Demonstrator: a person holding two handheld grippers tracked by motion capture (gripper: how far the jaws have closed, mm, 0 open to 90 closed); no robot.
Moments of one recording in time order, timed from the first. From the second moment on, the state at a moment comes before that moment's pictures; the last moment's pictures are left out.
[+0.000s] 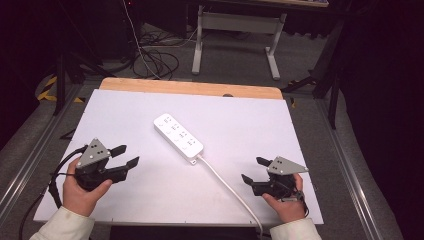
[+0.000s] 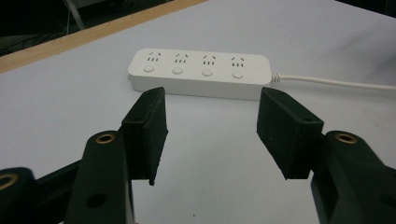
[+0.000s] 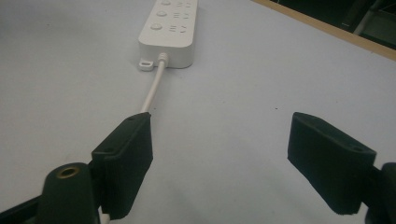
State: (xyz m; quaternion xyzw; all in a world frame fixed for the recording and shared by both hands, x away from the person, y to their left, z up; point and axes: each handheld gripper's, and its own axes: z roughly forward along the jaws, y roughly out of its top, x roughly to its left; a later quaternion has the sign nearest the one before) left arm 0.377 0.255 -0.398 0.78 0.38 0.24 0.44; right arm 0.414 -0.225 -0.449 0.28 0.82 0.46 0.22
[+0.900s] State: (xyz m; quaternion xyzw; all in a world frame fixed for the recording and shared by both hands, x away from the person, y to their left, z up) left arm 0.435 0.236 -0.376 0.79 0.39 0.21 0.42; right arm 0.415 -0.222 -0.452 0.28 0.82 0.45 0.21
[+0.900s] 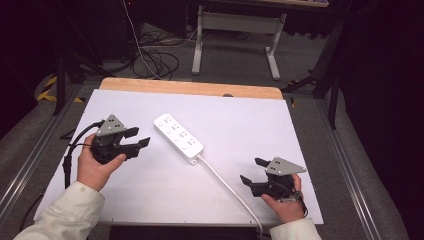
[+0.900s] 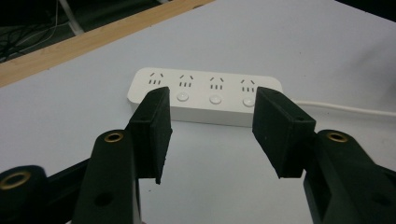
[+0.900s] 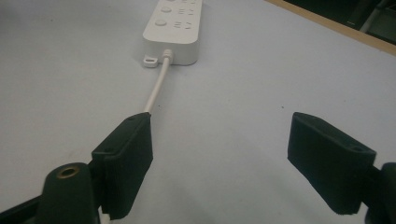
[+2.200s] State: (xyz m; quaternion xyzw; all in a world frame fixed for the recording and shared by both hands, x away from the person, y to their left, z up) left arm 0.496 0.218 -0.413 0.78 0.37 0.21 0.46; right arm 0.413 -0.221 -0.452 0.27 0.82 0.46 0.21
